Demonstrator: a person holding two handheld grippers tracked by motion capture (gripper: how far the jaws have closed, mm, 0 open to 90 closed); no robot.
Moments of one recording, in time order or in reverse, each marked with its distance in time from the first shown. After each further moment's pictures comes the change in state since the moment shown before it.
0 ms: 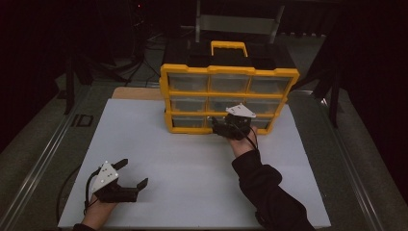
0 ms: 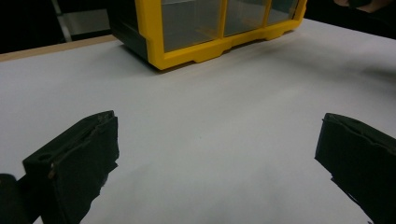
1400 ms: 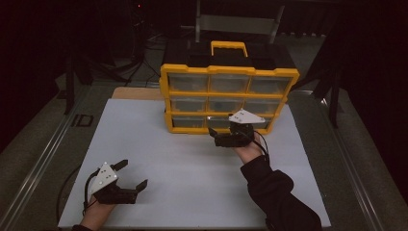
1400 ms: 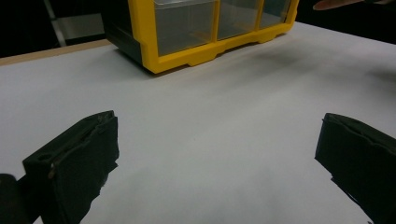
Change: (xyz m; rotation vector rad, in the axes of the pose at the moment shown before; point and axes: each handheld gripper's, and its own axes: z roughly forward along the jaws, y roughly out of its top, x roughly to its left) left arm -0.001 0.000 -0.004 -0.015 -0.023 0.006; right arm -0.002 -0.001 -0.037 -0.058 0.285 -0.105
